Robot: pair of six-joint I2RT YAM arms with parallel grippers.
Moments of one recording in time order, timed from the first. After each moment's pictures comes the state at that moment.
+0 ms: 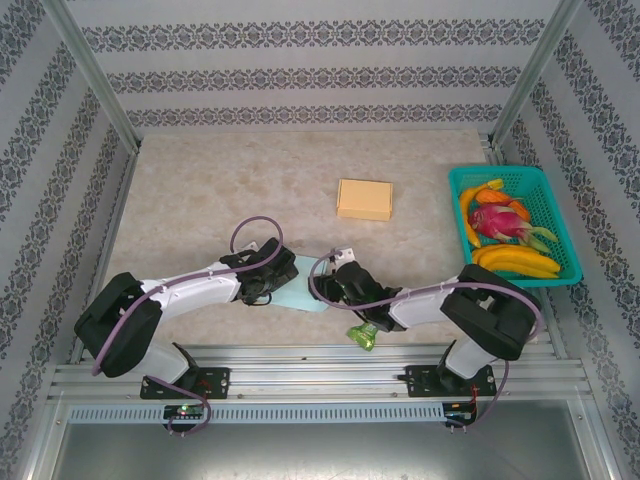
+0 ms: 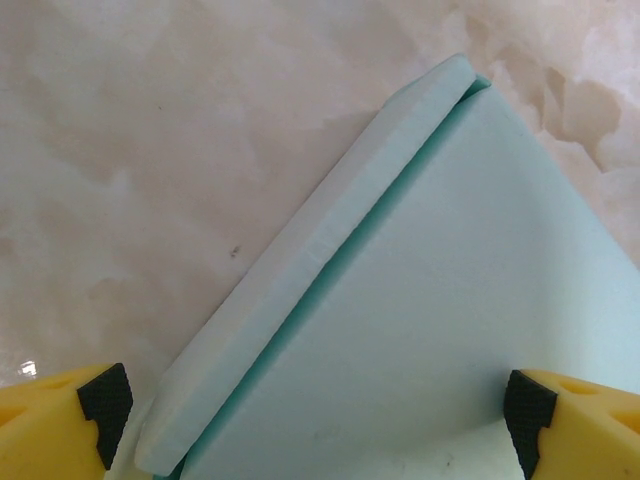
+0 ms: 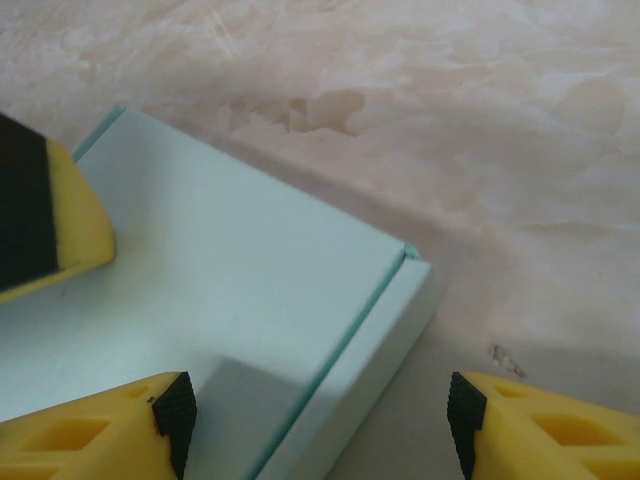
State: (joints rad) left arm -0.72 1.46 0.75 -0.44 -0.23 -1.29; right arm 0.92 1.57 0.45 0.51 0.17 0.56
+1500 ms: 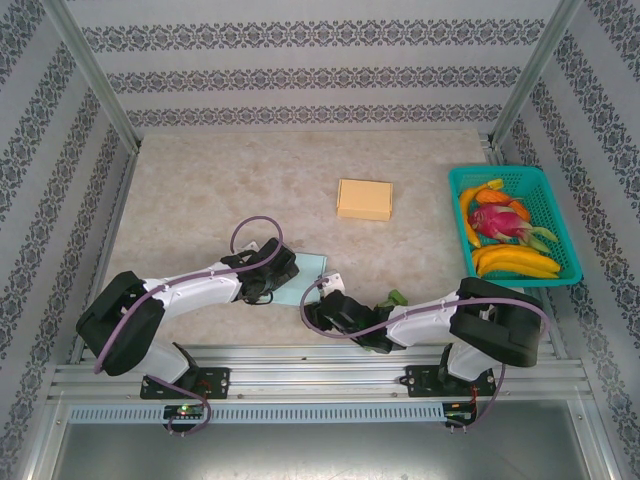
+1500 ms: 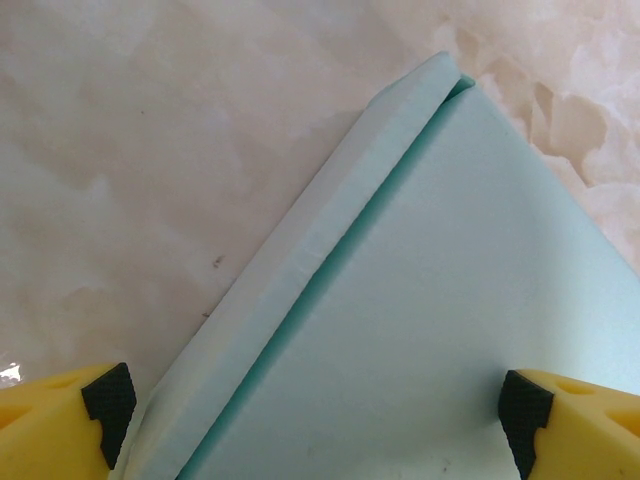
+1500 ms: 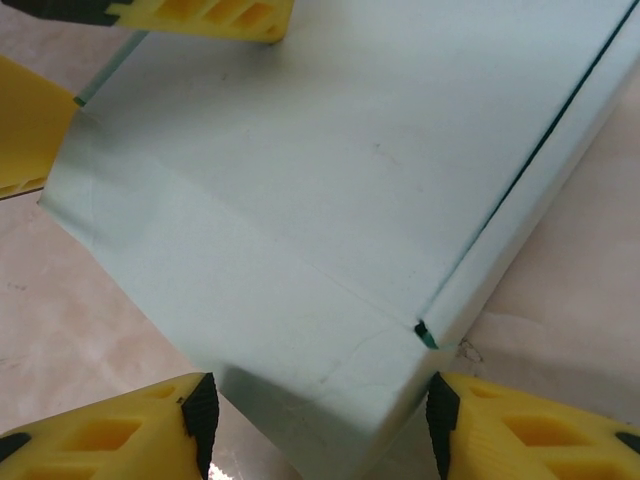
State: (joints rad) left arm -0.72 1.48 0.75 -0.41 -0.23 -1.32; right arm 1.17 1.54 0.45 0.39 0.28 0.69
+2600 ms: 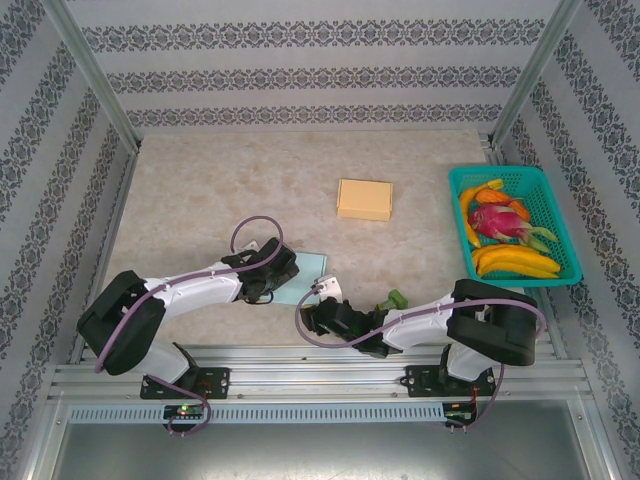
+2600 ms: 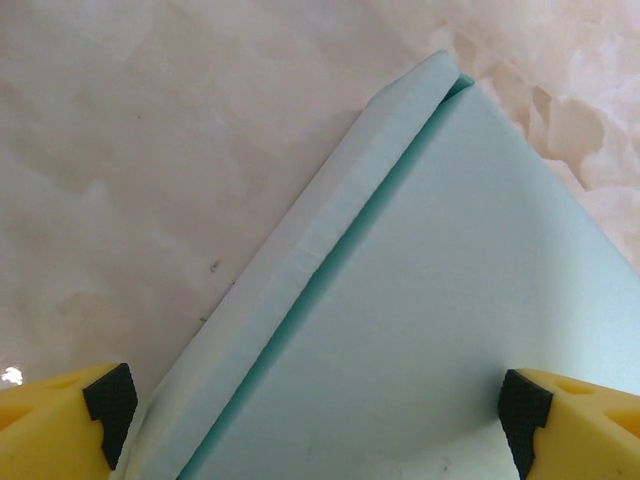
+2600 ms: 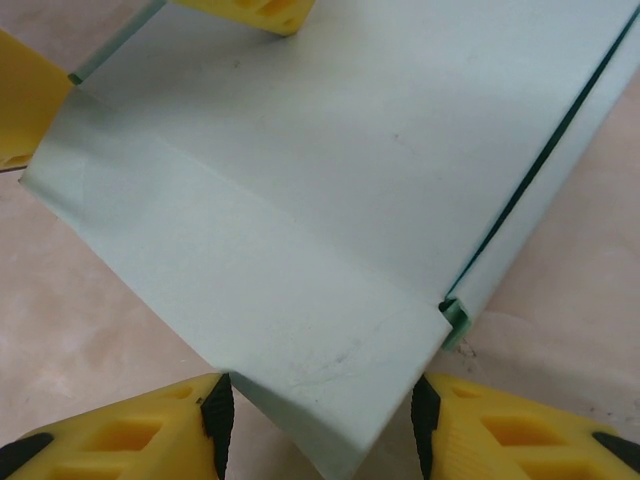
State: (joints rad) left arm -0.72 1.48 0.75 -0.40 -0.23 -1.32; right arm 1.23 1.56 0.48 0.35 0.40 0.66
